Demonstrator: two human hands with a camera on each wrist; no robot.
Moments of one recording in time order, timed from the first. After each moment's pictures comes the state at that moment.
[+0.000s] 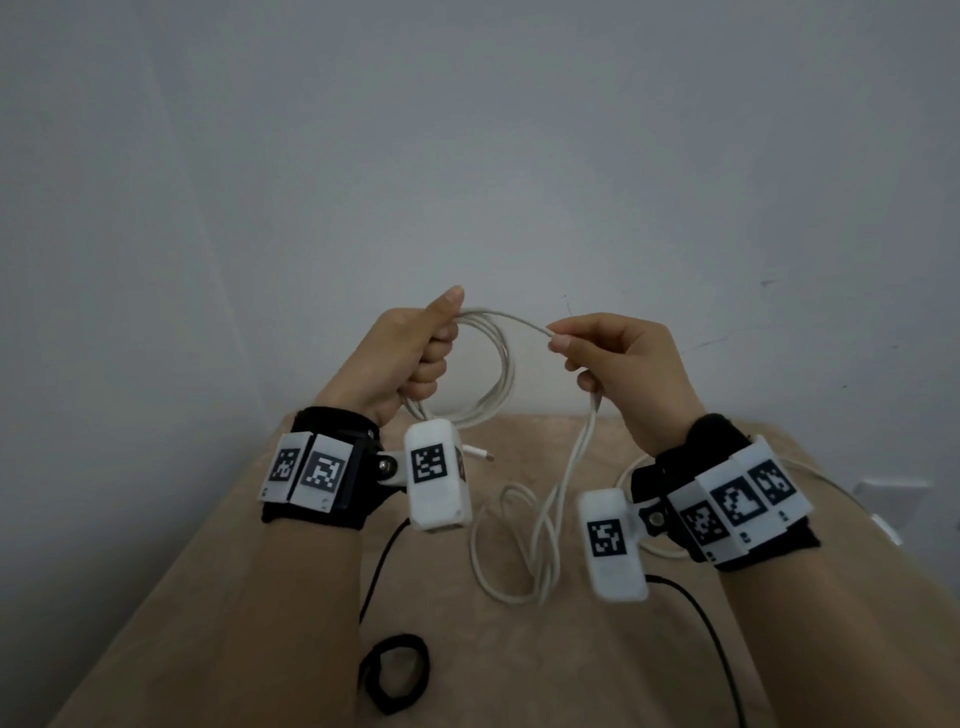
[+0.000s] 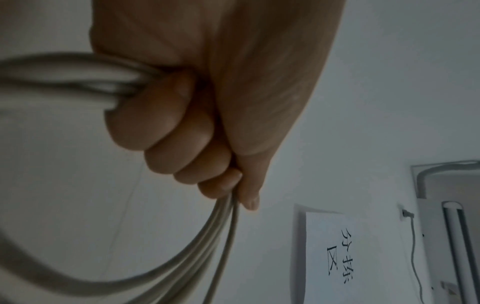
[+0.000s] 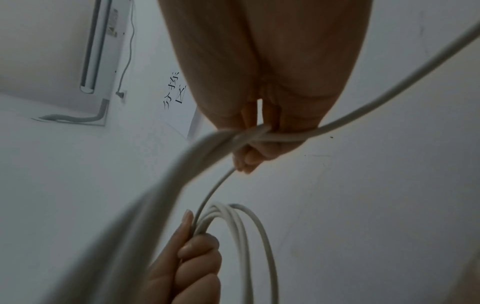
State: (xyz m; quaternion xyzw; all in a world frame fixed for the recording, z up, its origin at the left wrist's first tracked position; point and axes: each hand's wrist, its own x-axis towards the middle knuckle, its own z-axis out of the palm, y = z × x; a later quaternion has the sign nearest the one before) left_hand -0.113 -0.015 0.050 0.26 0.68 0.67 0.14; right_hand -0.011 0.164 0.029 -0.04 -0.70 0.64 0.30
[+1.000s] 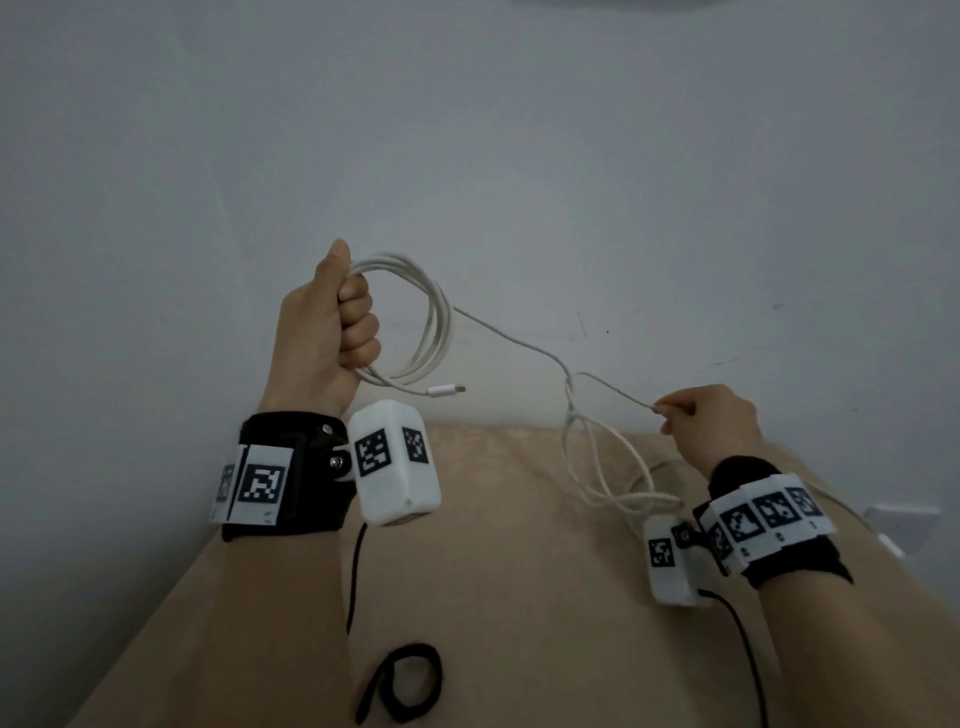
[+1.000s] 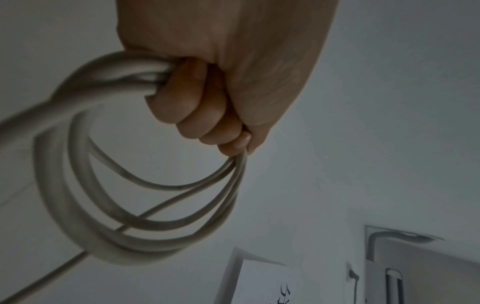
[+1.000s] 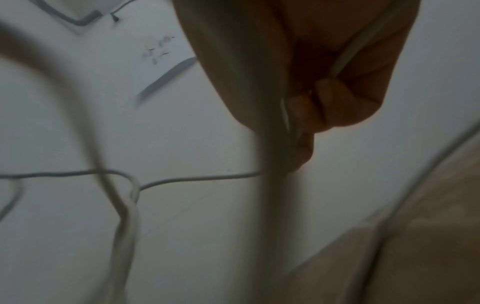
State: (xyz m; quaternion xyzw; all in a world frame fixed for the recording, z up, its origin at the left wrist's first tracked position) left_hand -0.117 -0.061 0.076 0.17 0.51 0.84 0.02; right_hand -0.009 0.236 -0.016 -0.32 -0.86 0.30 0.27
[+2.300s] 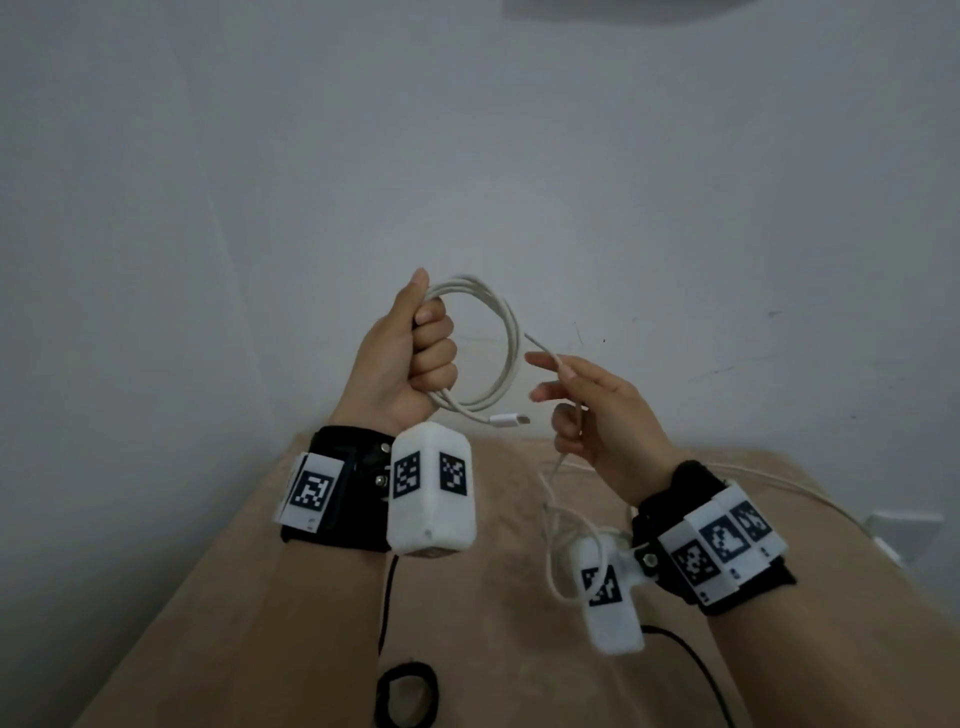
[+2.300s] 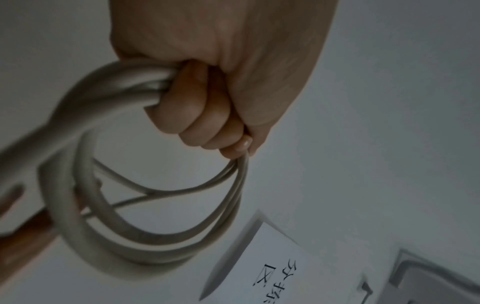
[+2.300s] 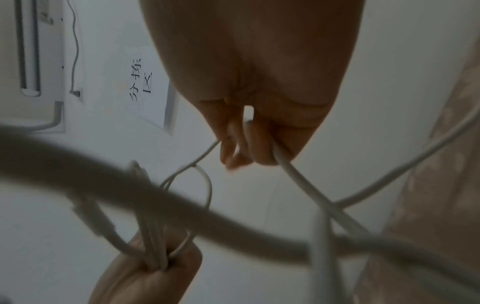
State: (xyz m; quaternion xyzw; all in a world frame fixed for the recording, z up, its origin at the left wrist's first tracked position) left_hand -0.112 -0.015 0.065 0.20 0.42 0.85 0.22; right_hand -0.020 0.151 0.013 -0.01 -0.61 0.77 0.15
